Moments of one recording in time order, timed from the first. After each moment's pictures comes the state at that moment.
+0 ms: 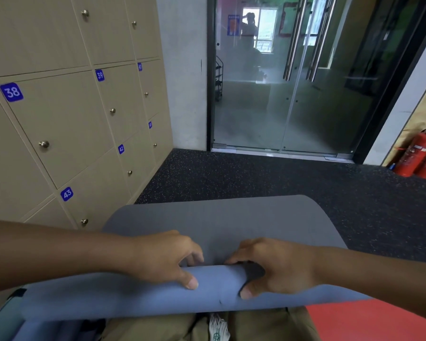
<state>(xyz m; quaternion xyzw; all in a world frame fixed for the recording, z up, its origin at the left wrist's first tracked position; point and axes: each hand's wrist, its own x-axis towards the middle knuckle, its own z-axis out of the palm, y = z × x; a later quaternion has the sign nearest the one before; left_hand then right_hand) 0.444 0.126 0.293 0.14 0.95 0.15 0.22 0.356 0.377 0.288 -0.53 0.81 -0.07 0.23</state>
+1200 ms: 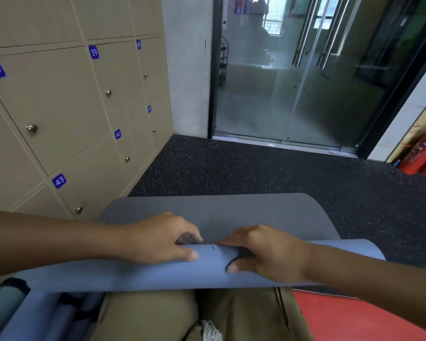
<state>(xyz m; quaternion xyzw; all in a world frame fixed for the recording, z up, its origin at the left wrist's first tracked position) 0.404 0.102 0.283 0.12 0.96 0.22 0.15 0.315 0.355 0.272 -0.53 0.83 -0.09 0.17</state>
